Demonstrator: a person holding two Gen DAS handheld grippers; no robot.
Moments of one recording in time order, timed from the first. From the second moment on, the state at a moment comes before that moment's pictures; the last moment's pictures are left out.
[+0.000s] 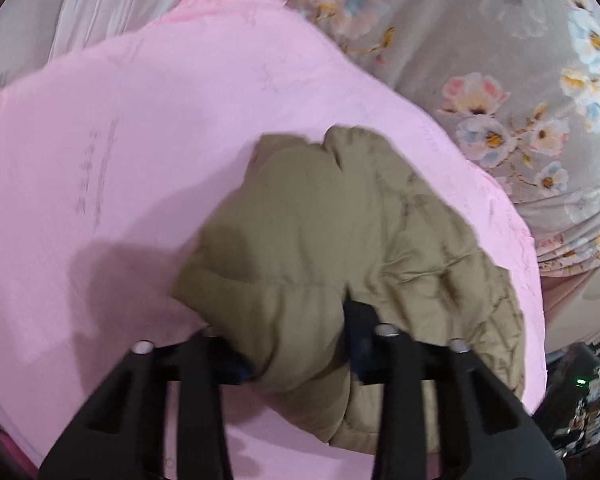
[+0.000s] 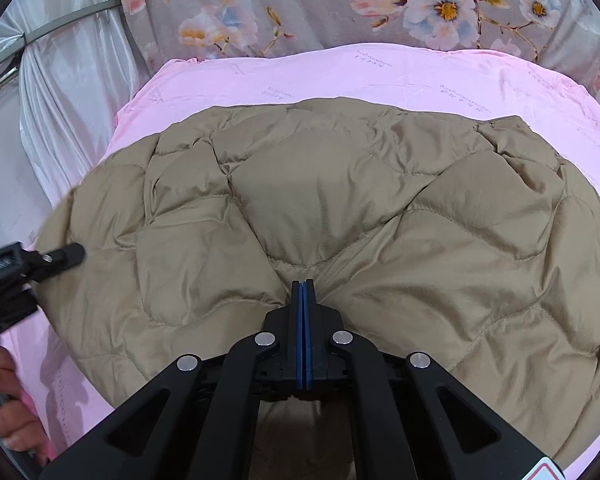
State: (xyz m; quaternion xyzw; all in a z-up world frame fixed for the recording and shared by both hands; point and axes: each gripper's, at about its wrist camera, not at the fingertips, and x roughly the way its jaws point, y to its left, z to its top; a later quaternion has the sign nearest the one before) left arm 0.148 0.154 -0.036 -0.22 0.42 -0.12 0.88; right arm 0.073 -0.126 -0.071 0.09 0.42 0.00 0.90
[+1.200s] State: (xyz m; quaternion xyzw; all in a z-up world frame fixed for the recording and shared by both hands) left arm 0.039 -0.162 0.095 0.10 0.28 -0.37 0.88; right arm 0.013 -0.229 -0.064 0.26 0.39 0.11 0.87
